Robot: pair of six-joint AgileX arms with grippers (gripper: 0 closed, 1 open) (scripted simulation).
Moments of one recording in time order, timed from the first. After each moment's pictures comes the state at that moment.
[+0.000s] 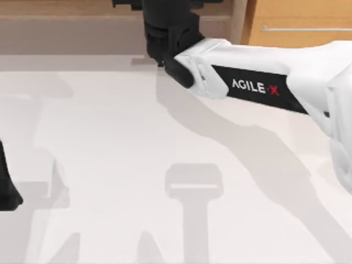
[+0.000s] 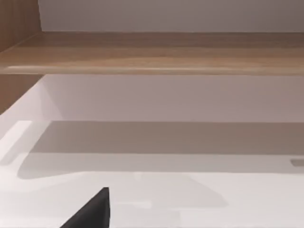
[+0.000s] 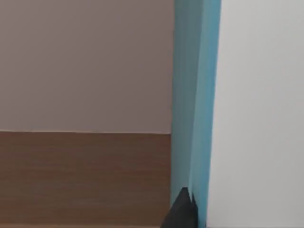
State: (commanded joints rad) left arm 0.00 0.00 0.00 0.00 0.00 0.00; right arm 0.69 2.41 1.88 0.53 0.73 -0.01
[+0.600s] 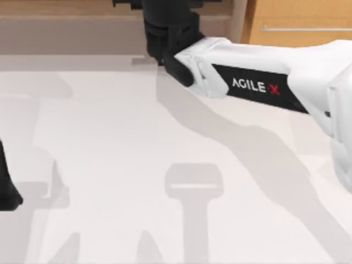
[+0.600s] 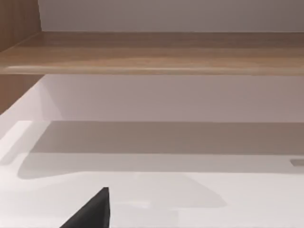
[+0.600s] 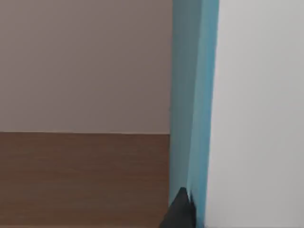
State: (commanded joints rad) left arm 0.00 0.00 0.00 0.00 0.00 0.00; right arm 0.70 2.40 1.89 0.52 0.73 -0.01
